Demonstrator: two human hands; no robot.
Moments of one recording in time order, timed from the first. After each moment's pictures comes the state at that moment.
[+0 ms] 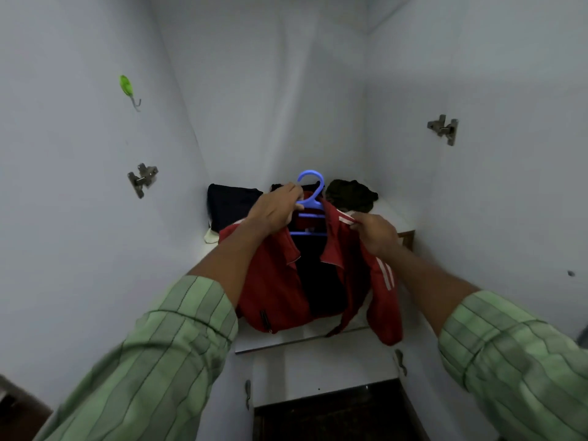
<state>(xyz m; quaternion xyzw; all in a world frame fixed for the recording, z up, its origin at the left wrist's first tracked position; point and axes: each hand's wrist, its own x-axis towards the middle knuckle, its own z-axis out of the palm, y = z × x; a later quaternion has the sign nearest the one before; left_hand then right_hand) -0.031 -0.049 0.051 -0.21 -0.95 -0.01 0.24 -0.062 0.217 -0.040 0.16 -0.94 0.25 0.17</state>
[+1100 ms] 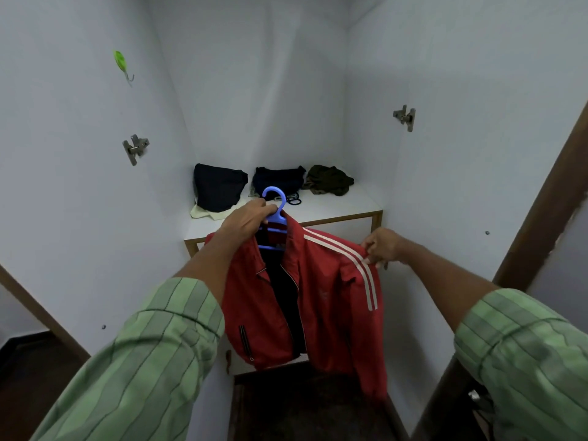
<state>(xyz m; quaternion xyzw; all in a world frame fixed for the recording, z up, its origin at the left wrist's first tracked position) 0.062 -0.049 -0.003 -0.17 -0.98 0.02 0.13 0.030 0.327 -0.068 0.12 -0.93 0.31 -0.15</state>
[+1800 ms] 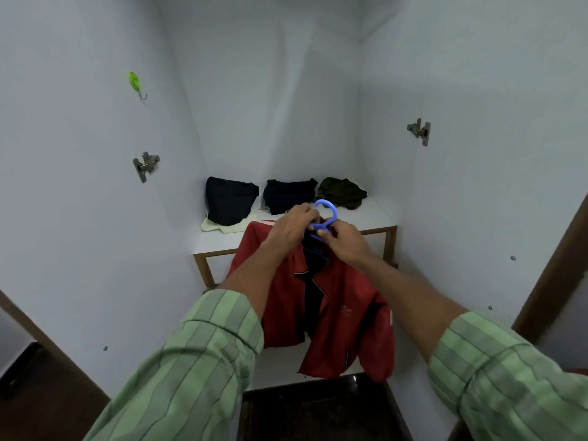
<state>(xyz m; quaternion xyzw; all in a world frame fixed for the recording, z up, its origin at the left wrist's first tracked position) 0.027 0.031 -0.003 -0.19 -0.96 -0.10 0.16 0.007 0.212 -0.049 0.20 -0.90 0.37 0.10</state>
